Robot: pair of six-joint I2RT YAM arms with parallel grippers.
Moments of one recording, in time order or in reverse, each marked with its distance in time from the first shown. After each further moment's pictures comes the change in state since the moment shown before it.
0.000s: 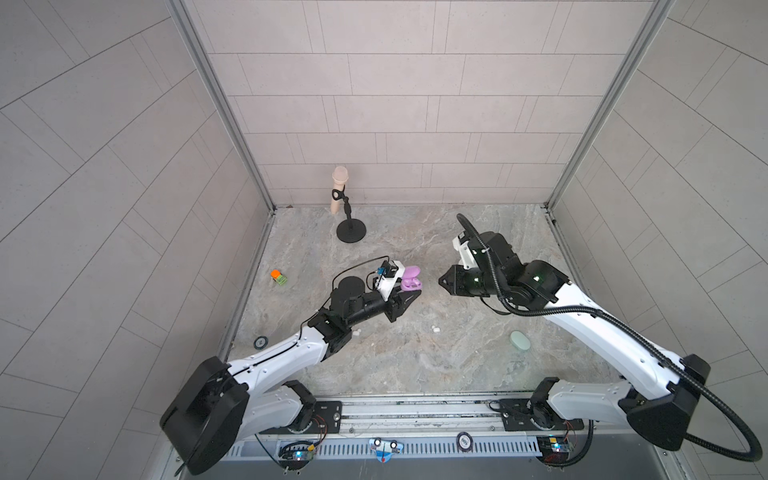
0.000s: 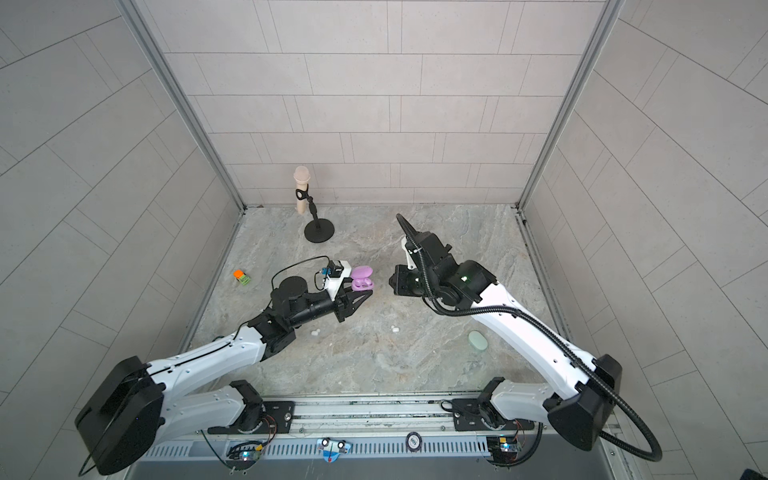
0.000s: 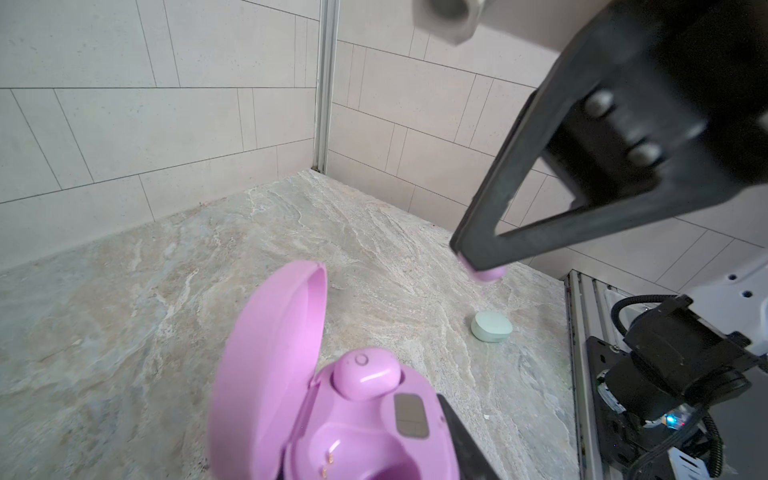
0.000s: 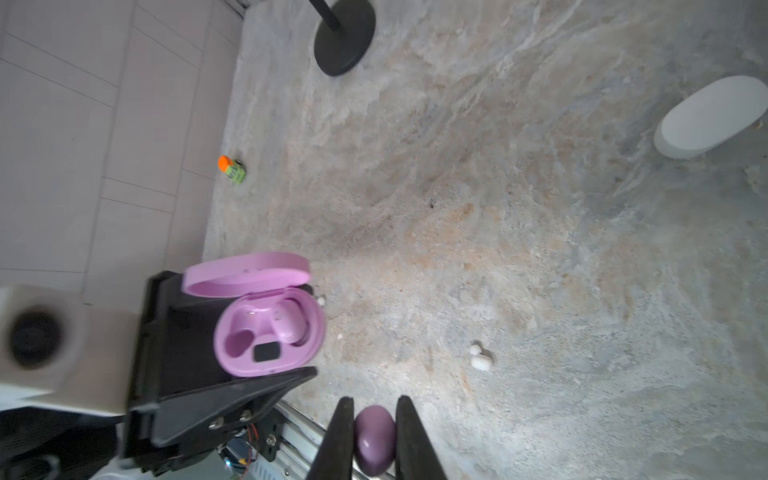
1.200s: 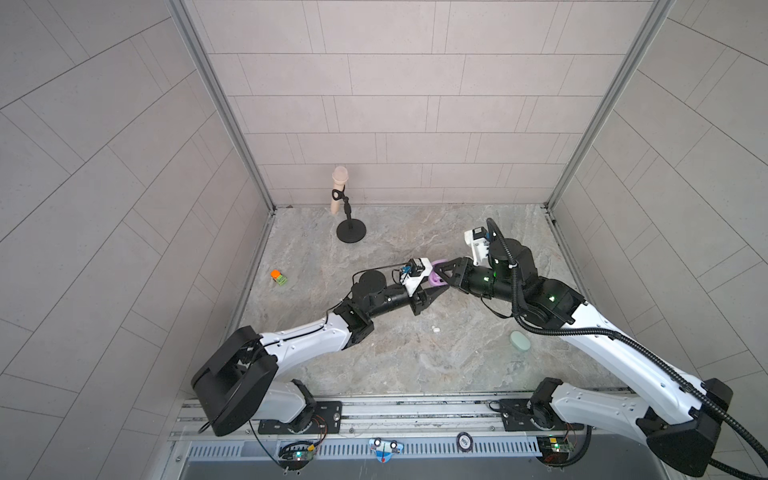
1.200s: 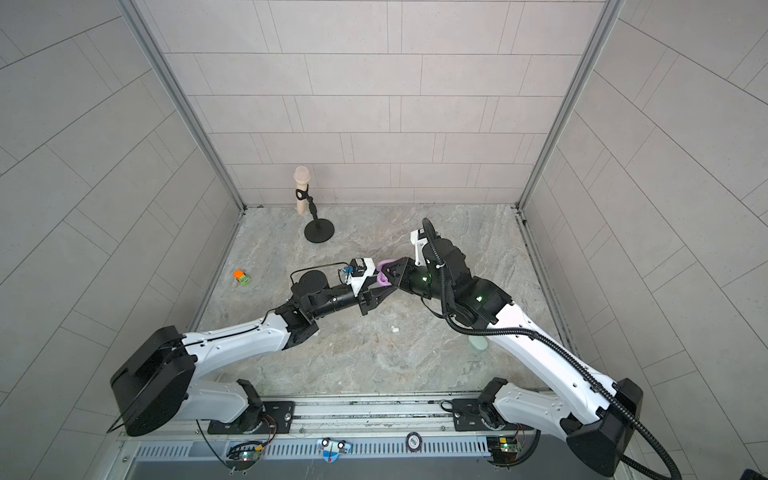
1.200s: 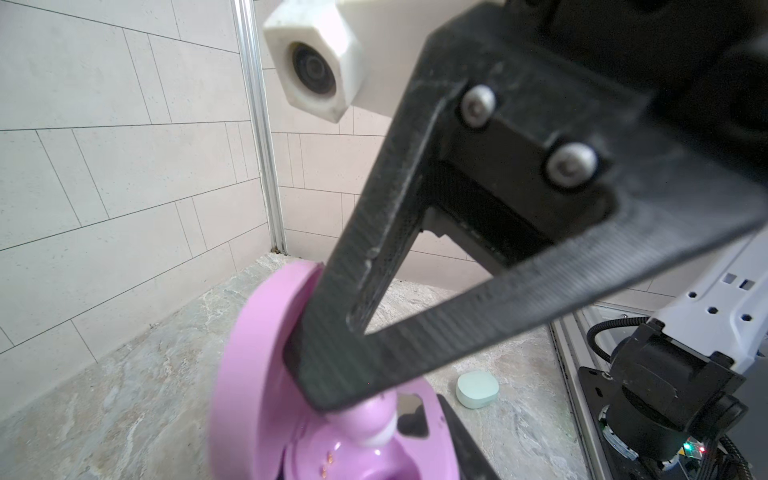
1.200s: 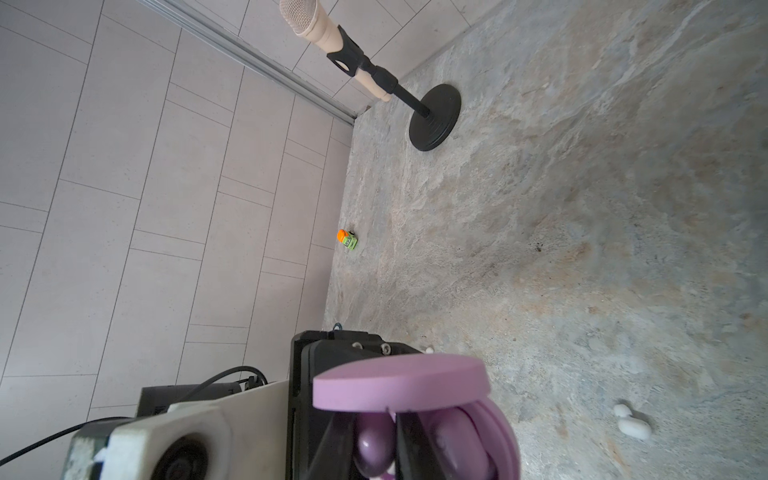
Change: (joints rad) left arm -0.127 0.180 0.144 0.213 0.016 0.098; right arm 0.007 -0.129 -0.174 0.361 -0.059 0.263
